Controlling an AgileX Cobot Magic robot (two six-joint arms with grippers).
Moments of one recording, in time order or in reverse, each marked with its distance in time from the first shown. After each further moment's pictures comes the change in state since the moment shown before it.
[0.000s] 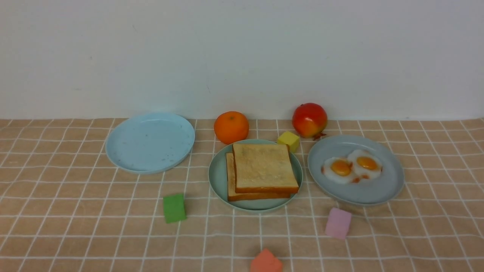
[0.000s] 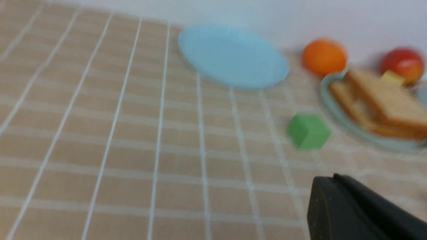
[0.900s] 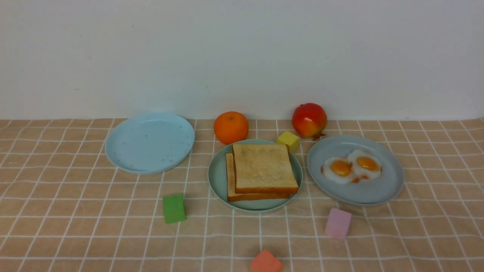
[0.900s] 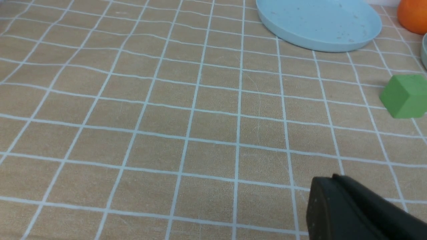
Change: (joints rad) right arm 0.000 0.000 0.000 0.000 -0.003 0.000; left arm 0.183 0.000 0.024 -0.019 0.033 0.185
